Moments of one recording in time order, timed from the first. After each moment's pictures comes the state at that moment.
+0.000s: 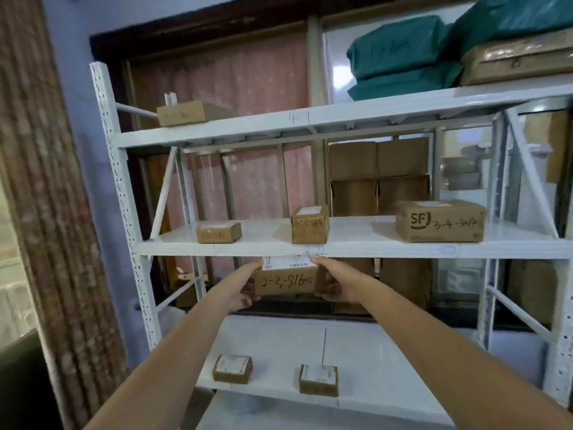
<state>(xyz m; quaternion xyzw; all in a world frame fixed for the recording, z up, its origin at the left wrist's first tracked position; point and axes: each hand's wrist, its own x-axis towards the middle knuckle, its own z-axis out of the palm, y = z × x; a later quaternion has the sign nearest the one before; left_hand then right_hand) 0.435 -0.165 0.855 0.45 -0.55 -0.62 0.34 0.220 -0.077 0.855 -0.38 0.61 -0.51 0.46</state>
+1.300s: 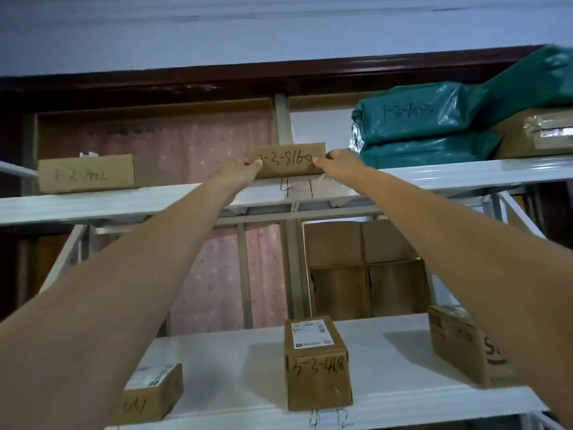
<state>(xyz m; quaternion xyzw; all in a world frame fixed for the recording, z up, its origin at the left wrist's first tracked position) 0.271 -0.426 1.203 0.24 -0.78 -0.27 0.51 0.095 -0.310 1.206 -0.48 0.69 -0.51 -0.17</state>
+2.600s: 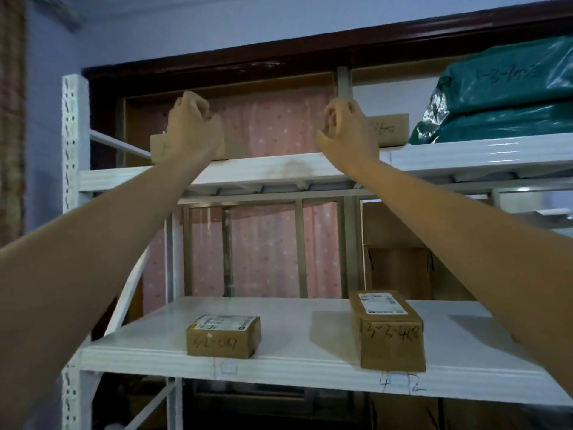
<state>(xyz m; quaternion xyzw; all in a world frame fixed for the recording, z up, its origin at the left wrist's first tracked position) 0.455 -0.475 1.195 0.28 -0.62 0.04 0.74 0.239 -0.357 1.176 -0.54 0.53 -0.50 -0.41</state>
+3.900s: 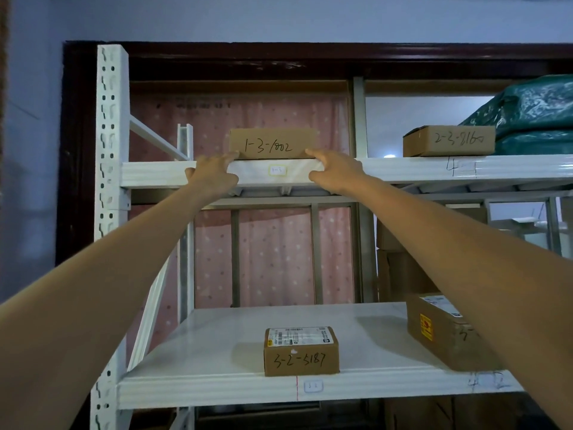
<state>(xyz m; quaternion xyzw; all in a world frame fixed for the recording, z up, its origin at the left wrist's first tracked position) 0.576 -0.653 1.165 0.34 -0.82 0.05 0.46 0.381 -0.509 1.173 -0.53 0.73 -0.30 -0.30</state>
